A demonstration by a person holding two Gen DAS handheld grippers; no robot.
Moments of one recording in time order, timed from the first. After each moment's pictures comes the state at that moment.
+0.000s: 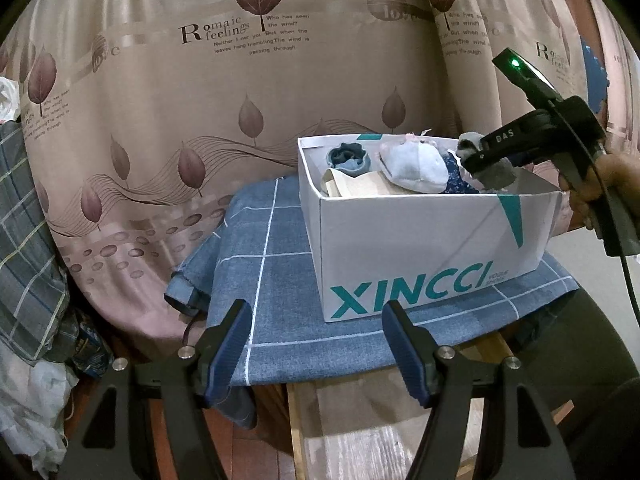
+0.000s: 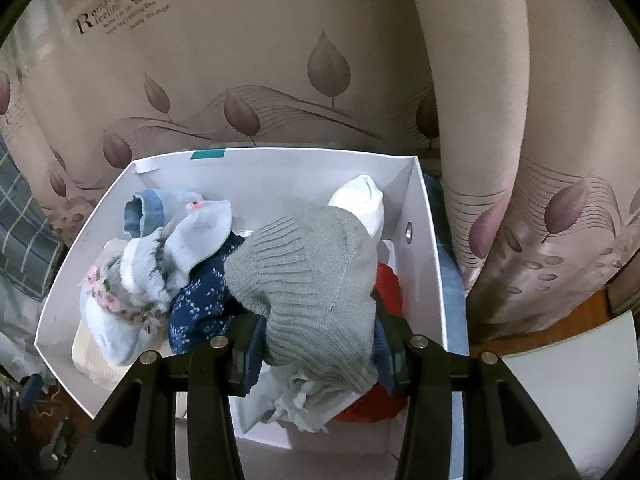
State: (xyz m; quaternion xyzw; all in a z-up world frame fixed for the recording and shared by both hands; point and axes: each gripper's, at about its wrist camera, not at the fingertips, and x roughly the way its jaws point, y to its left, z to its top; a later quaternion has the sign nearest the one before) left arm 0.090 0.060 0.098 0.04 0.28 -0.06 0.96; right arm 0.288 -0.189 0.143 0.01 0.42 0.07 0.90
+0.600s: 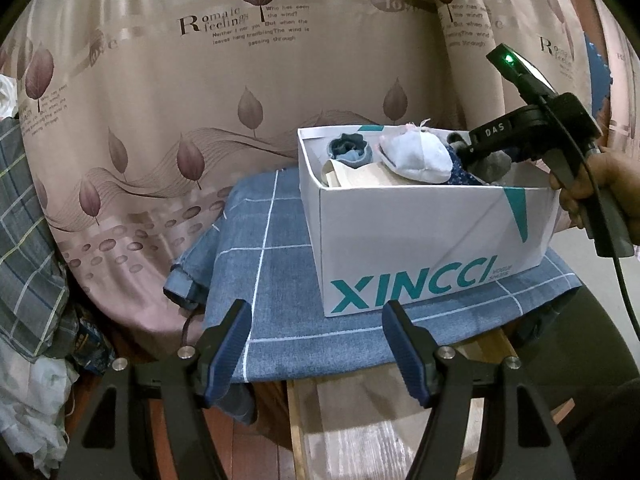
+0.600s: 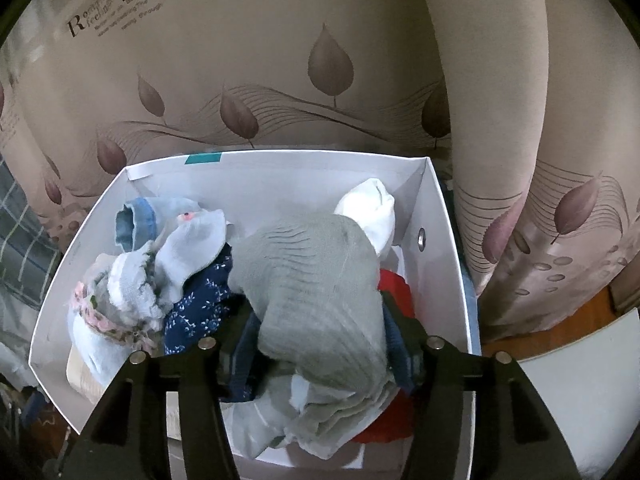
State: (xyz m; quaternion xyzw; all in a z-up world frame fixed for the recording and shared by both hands) left arm 0.095 0.060 0.094 0.04 0.29 -0.05 0.95; right arm 0.298 -0.183 0.136 0.02 0.42 0.07 0.91
